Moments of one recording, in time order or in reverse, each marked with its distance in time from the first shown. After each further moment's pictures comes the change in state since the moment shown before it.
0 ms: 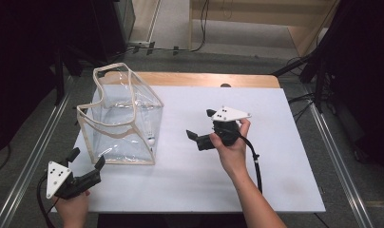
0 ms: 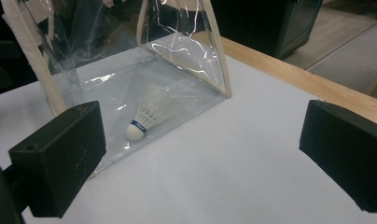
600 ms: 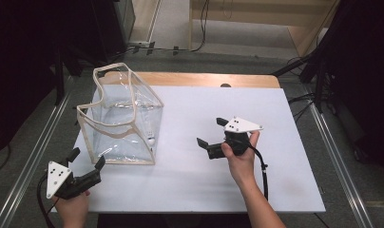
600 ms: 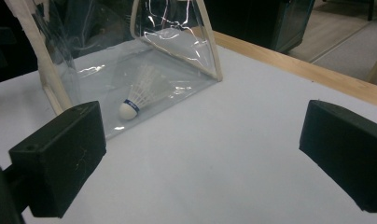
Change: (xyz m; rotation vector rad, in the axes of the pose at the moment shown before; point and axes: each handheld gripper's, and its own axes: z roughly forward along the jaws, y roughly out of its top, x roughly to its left) left arm 0.000 0.000 0.000 0.001 -0.001 0.002; right arm -0.010 -0.037 -0.019 -0.025 -0.012 0.020
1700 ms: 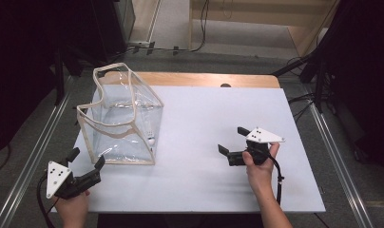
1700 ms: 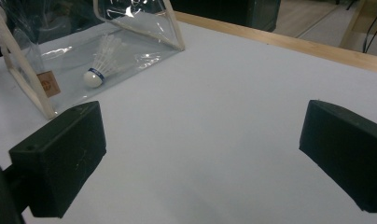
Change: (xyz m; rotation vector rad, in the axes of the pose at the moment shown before) left arm 0.000 0.000 0.000 -0.002 0.005 -0.004; right arm -0.028 -0.045 -0.038 0.009 -0.087 0.065
